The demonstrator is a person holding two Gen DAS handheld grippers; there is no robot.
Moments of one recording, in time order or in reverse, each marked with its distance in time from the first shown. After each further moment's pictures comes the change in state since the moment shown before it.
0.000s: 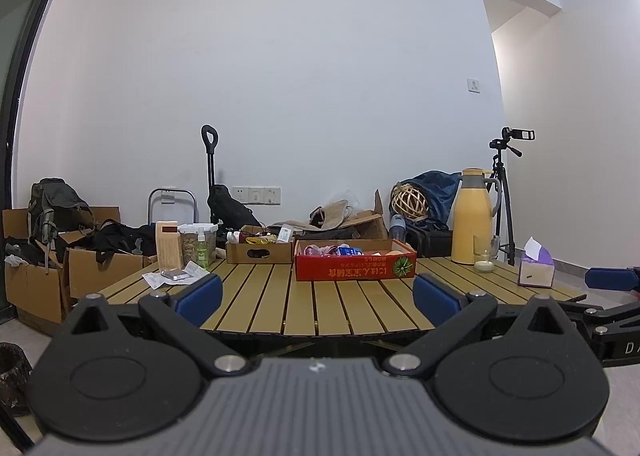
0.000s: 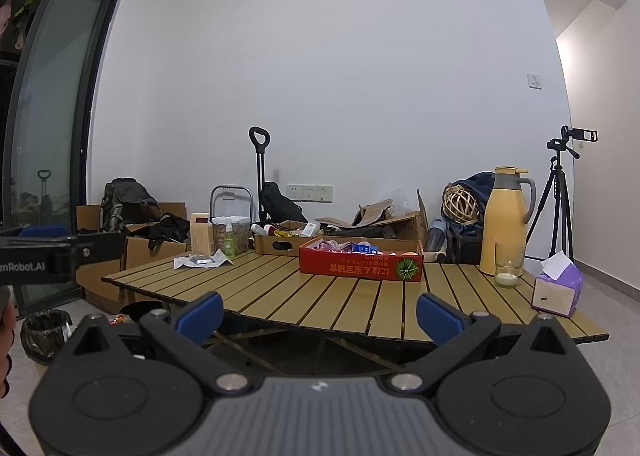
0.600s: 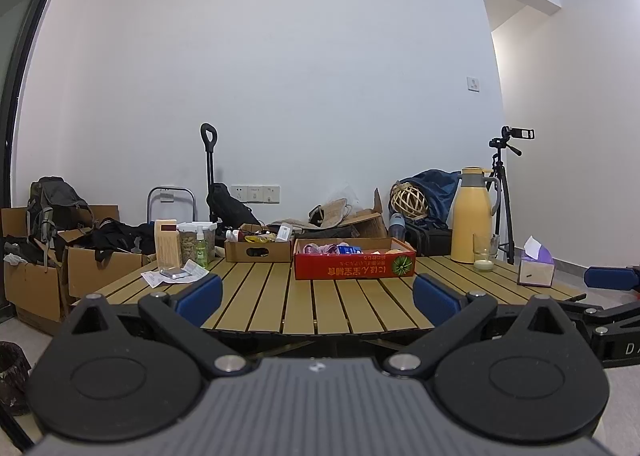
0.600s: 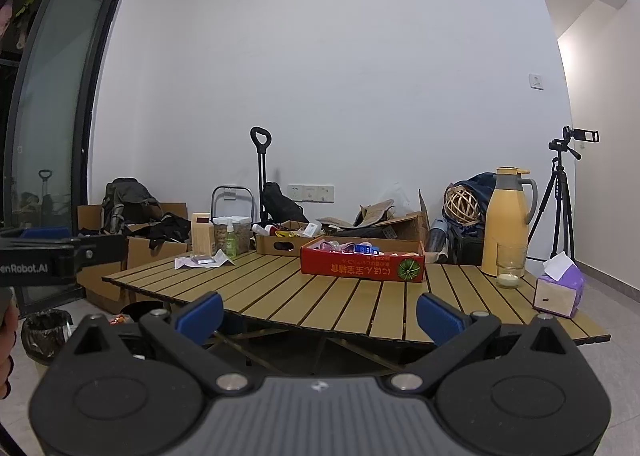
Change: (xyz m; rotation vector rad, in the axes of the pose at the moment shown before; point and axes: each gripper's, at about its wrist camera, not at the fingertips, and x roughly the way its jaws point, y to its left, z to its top) left arm 0.003 0.001 -0.001 -0.002 0.005 -0.004; right arm 0.003 -0.004 0.000 -0.004 -0.003 0.008
